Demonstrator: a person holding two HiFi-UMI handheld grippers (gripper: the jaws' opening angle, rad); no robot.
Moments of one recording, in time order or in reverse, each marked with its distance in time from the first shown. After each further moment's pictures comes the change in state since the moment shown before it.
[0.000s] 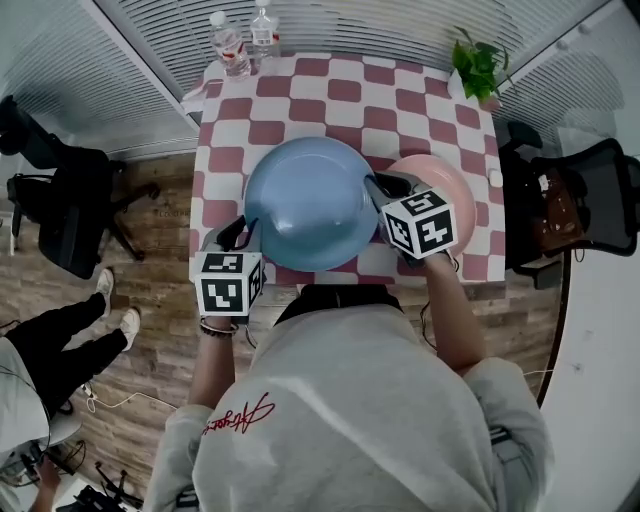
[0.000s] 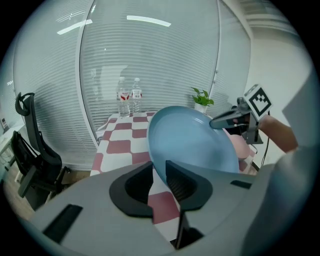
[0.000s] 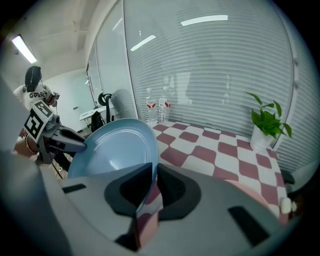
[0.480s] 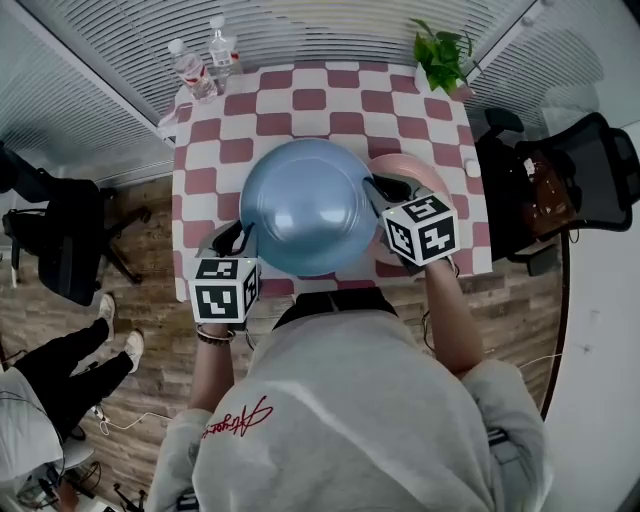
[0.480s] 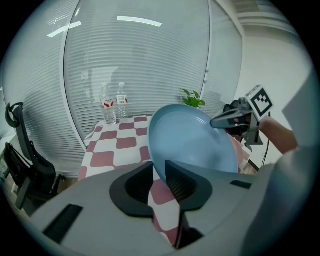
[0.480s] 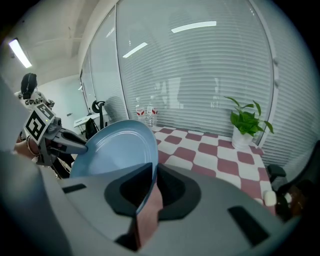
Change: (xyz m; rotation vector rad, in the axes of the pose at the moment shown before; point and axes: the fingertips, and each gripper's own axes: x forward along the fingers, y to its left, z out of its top) left arm 0.012 -0.048 0.033 0.064 -0.005 -0.055; right arm -0.049 -0.044 -0.006 0.065 -0.062 -0.062
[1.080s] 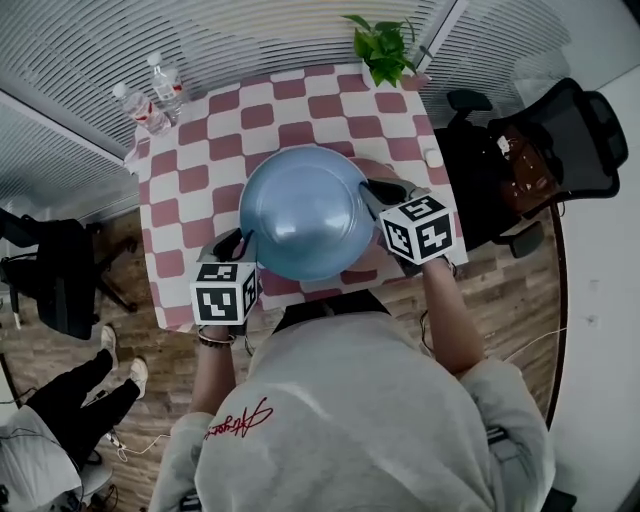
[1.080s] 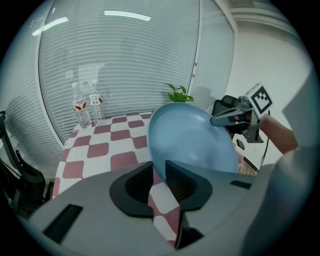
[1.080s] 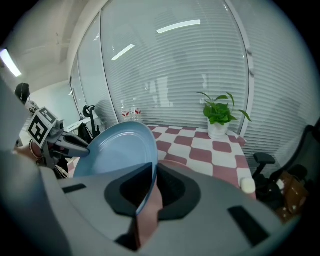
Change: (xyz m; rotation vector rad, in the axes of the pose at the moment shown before) left arm 0.046 -0.075 0.026 0.071 0.049 -0.086; right arm -0.046 -0.077 -0.031 0.094 0.006 -0.057
